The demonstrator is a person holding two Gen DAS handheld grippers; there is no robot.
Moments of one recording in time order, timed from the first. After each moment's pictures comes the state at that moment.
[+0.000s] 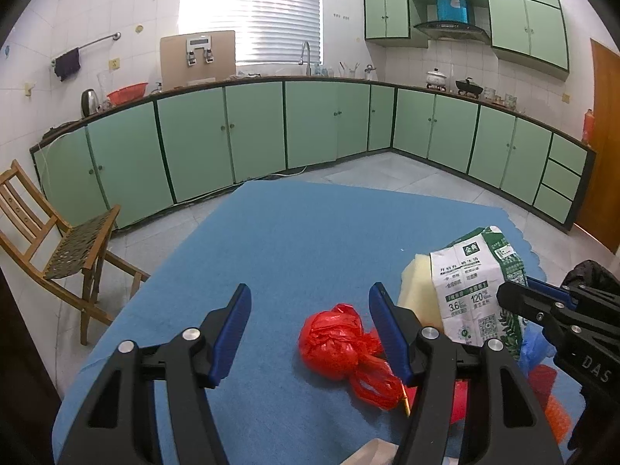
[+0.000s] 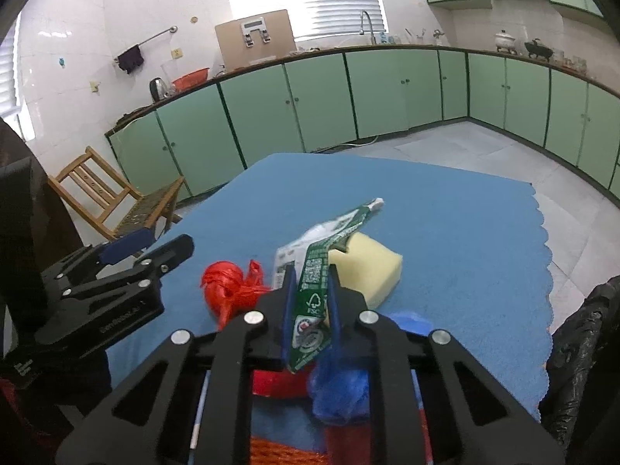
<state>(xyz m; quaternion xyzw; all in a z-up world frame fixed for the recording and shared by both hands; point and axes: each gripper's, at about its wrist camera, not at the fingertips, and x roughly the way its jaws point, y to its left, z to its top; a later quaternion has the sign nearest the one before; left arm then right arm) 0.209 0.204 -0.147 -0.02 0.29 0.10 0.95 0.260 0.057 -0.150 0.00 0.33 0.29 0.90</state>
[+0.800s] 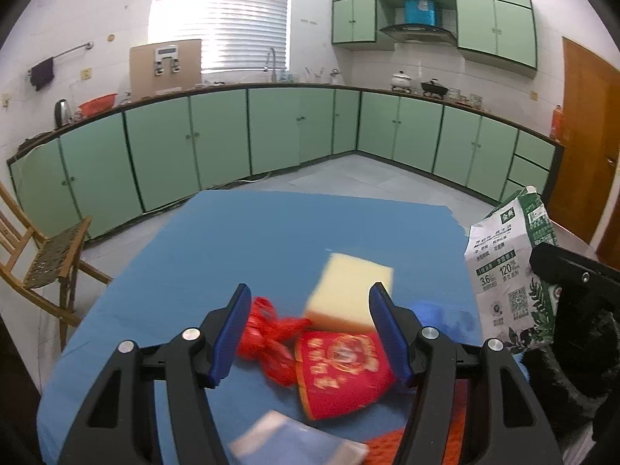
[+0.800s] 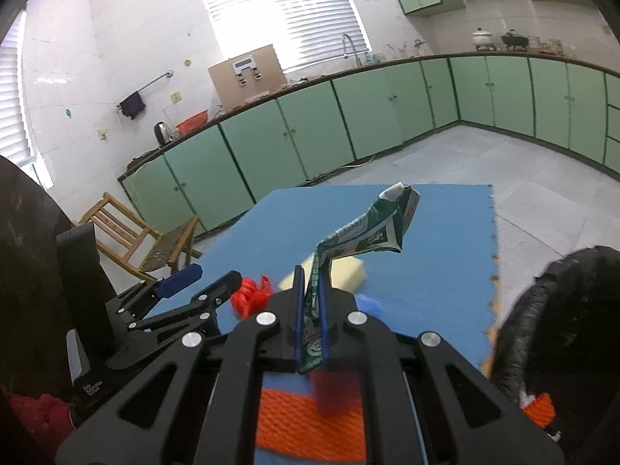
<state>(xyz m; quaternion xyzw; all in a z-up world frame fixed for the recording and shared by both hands) 0.189 0.138 -0.132 -0.02 0.29 0.04 0.96 0.214 -0.032 -0.099 0.08 0.30 0.29 0.90</state>
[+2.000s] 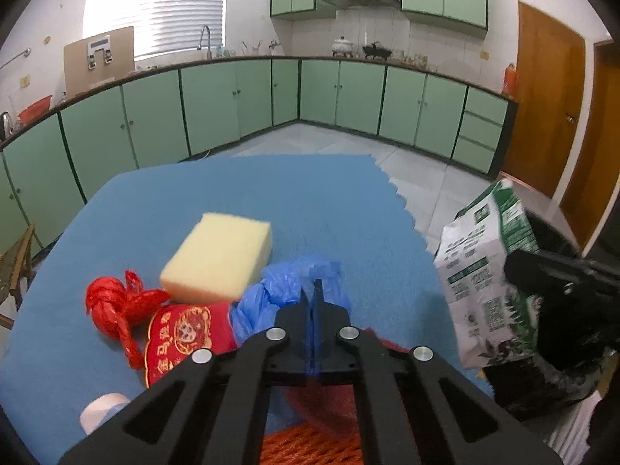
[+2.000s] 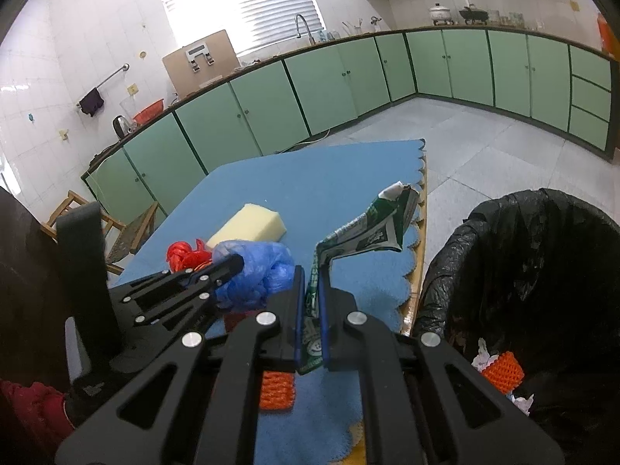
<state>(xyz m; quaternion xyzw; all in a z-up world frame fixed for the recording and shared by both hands) 0.210 0.053 -0.170 0.00 0.33 -0.06 0.94 0.212 -0.097 -0.140 0.08 0.35 0.22 0.90</state>
